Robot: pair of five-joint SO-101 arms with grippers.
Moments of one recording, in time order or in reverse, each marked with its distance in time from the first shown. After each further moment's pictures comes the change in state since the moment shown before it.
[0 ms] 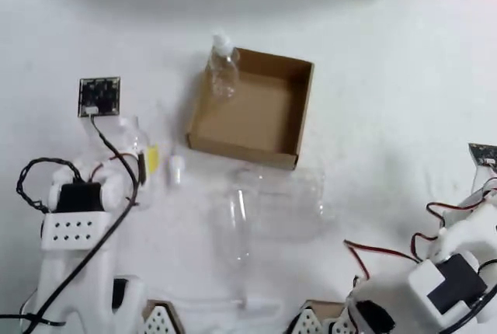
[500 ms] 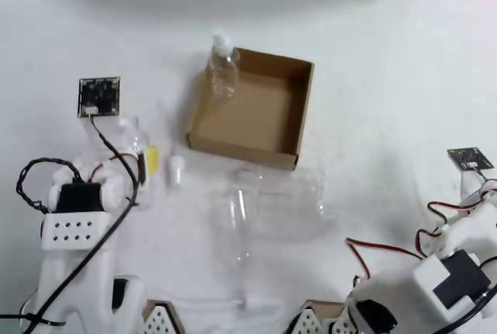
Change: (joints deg) left arm 0.0 0.0 0.0 0.0 0.0; right arm -0.6 1.1 -0.4 1.8 9.5
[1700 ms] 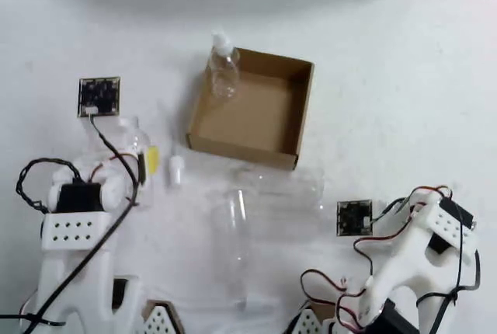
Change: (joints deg) left arm 0.0 0.0 0.0 0.0 0.0; right arm -15.0 -33.4 28.8 1.4 61.2
